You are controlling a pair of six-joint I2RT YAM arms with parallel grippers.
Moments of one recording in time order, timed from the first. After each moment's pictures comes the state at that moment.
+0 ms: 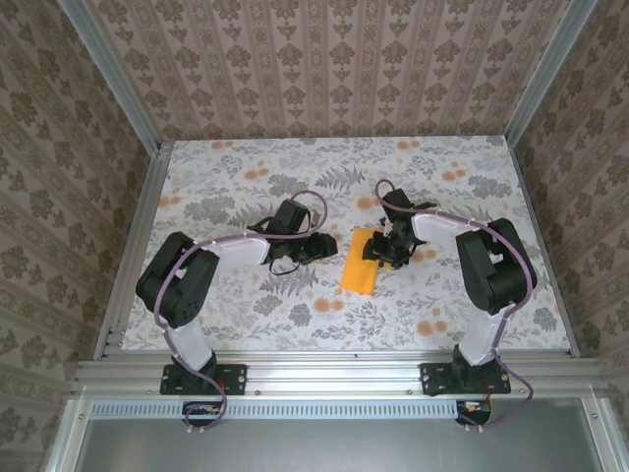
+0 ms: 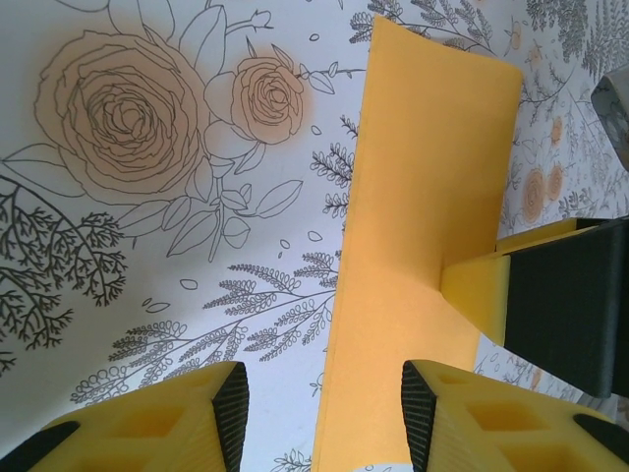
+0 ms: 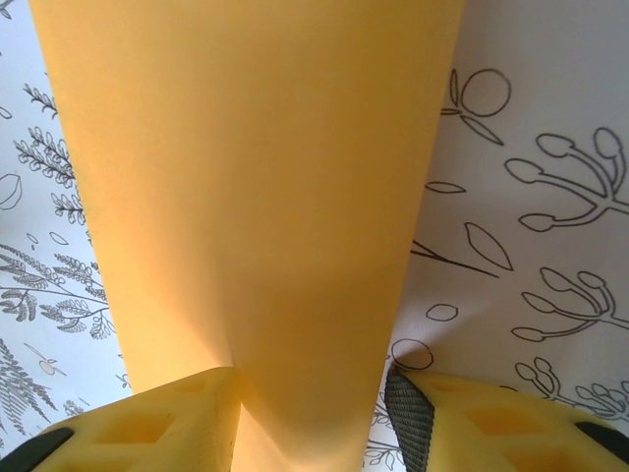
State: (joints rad) left arm -0.67 1.77 0.96 -0.08 0.45 -0.77; right arm 0.33 1.83 1.09 -0.63 -0.32 0.58
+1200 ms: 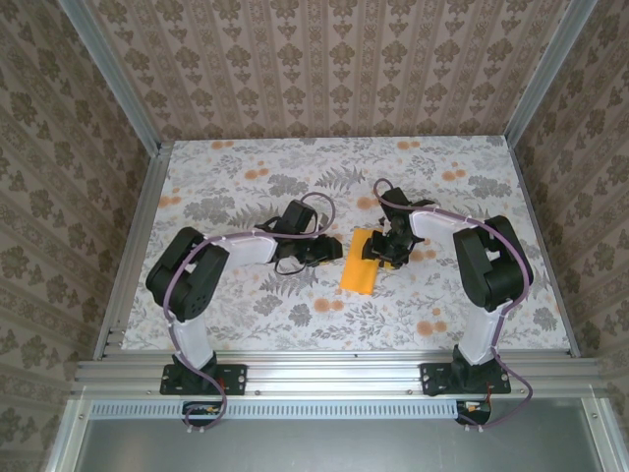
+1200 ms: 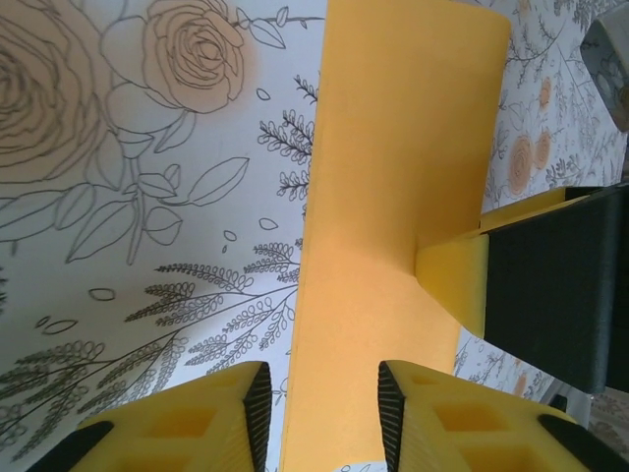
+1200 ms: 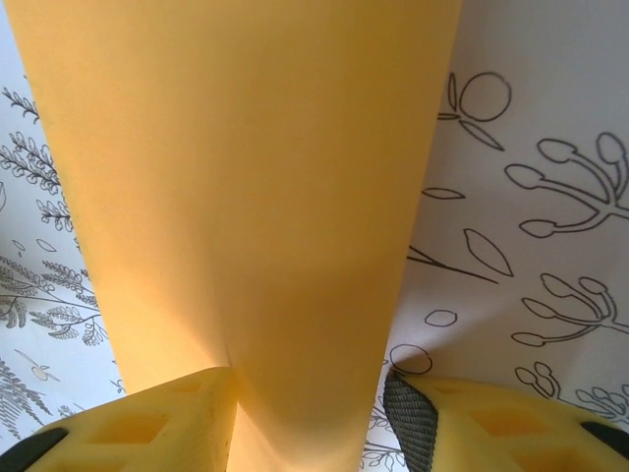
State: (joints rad) left arm -0.69 1.84 1.01 -0.07 0.52 -0.77; right arm 0.33 1.86 1.13 -0.67 -0.31 0.58
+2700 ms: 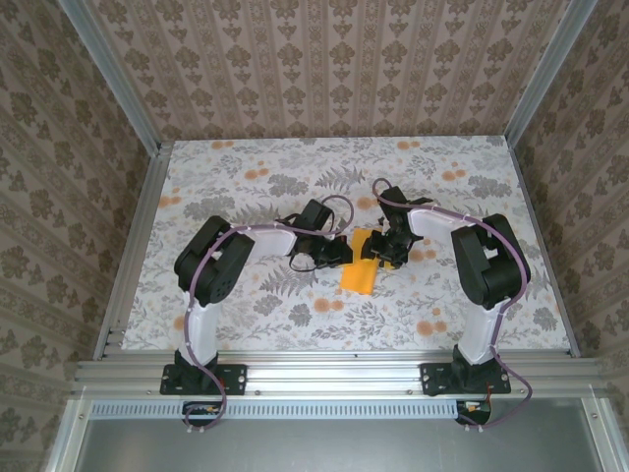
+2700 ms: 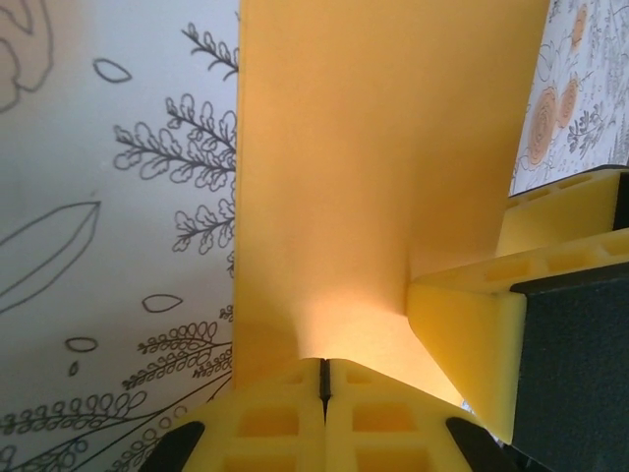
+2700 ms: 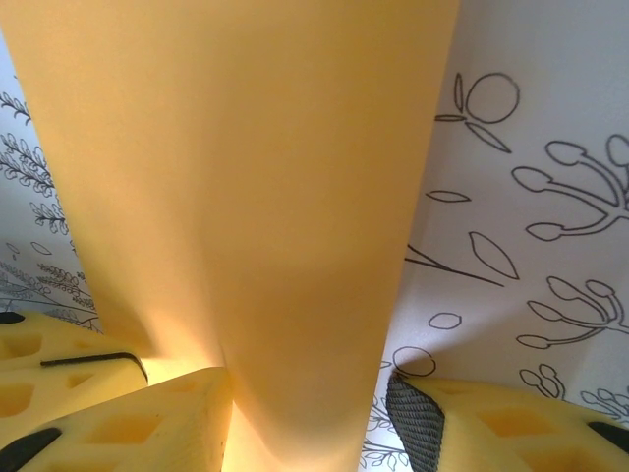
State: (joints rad) left arm -0.73 2.03 1.18 -0.13 0.62 -0.74; right arm 0.34 1.89 1.15 -0.70 -0.31 0.58
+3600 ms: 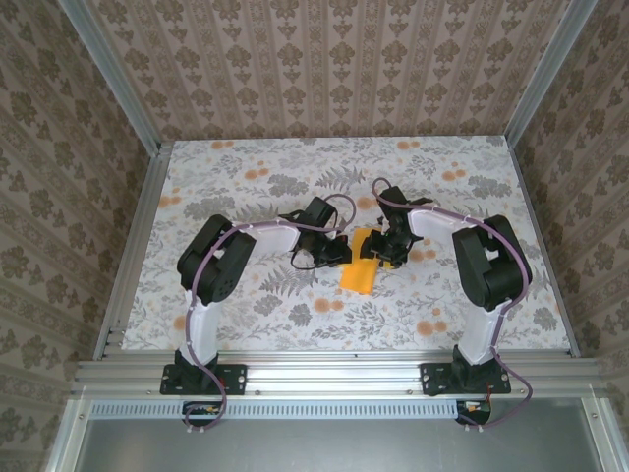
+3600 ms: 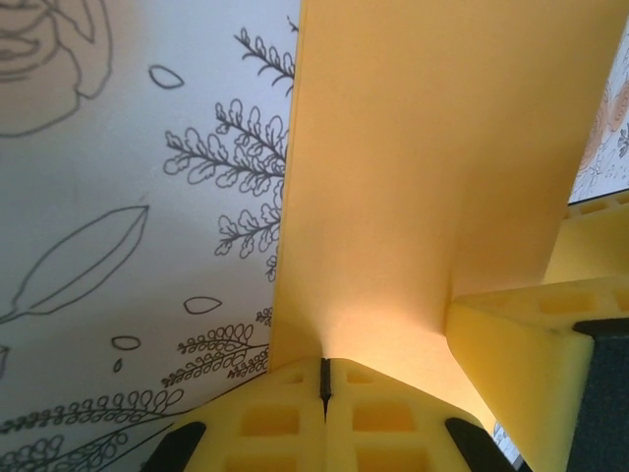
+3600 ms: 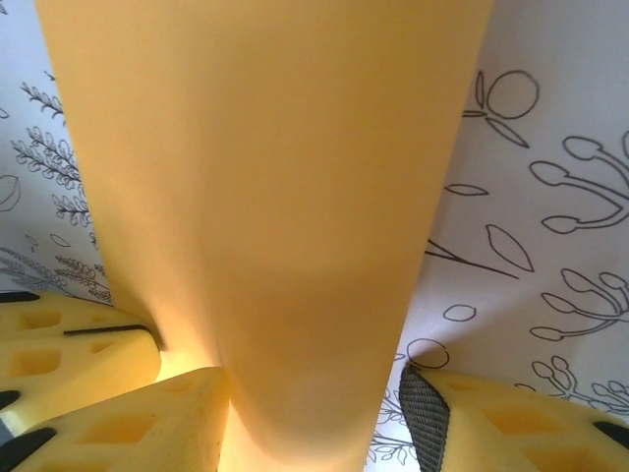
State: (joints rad) left arm -0.74 2.05 1.25 -0.26 0.58 -0.71; right arm 0.35 1.86 1.14 -0.69 -0.31 0.58
